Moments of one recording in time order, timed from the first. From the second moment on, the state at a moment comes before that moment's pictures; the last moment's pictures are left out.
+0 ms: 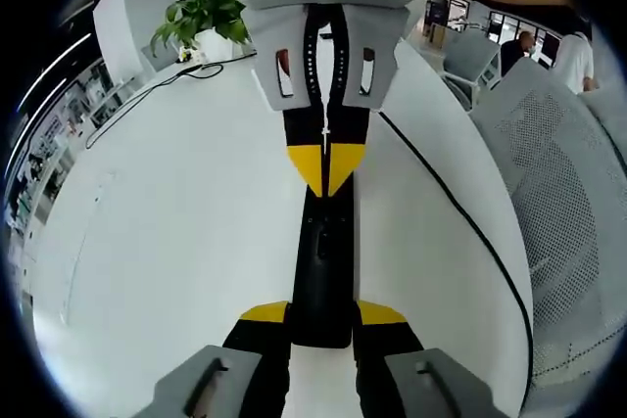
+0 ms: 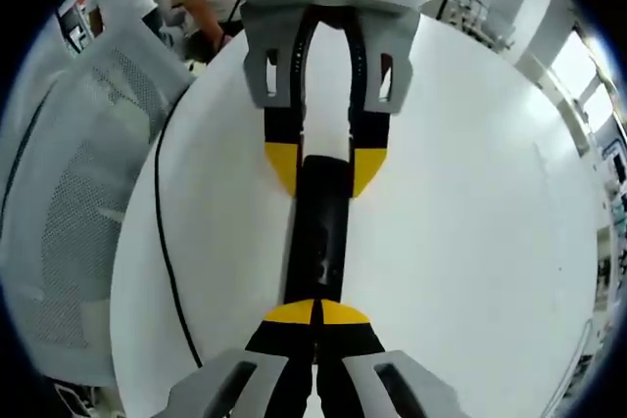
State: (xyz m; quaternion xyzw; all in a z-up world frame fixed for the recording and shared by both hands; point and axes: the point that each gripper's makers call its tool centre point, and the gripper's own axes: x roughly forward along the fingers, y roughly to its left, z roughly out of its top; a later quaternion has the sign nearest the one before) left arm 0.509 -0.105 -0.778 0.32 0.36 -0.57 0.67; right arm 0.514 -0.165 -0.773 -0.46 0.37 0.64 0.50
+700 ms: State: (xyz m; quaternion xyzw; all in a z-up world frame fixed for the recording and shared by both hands) left arm 0.509 -0.105 -0.778 0.32 0.36 -0.57 0.67; right arm 0.514 -0.166 -0.772 -0.45 0.37 0.64 0.51
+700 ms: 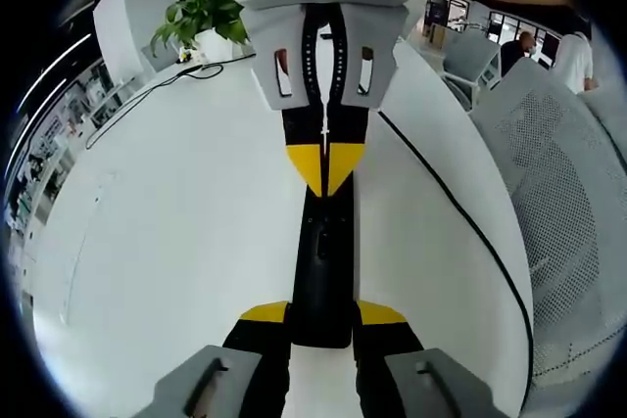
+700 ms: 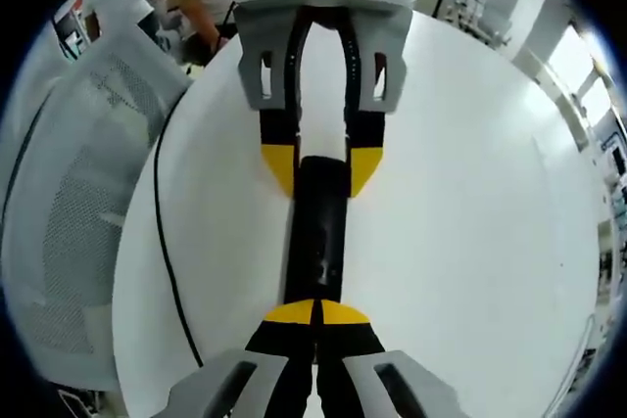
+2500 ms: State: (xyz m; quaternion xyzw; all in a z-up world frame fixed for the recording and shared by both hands) left arm 0.510 -0.104 -0.779 0.33 0.36 -0.57 0.67; right arm 0.525 -0.152 -0.742 -0.45 0.35 0.64 0.51
